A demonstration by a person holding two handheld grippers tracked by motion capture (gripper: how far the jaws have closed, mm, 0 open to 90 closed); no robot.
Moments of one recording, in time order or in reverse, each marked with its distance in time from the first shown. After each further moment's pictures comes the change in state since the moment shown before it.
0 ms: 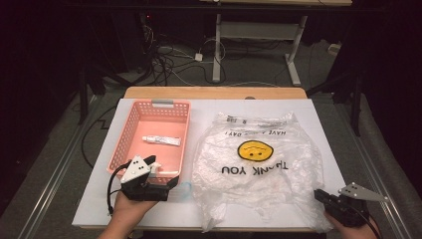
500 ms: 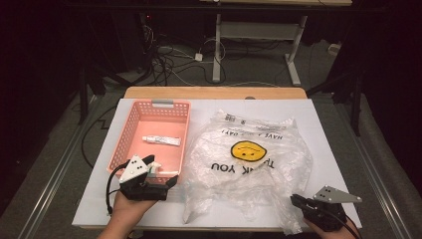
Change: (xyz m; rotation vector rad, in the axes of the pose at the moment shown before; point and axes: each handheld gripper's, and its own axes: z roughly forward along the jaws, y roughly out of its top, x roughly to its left) left arm 0.002 0.000 -0.002 -0.011 0.007 -0.005; right arm 0.053 0.013 0.011 0.023 0.153 -0.125
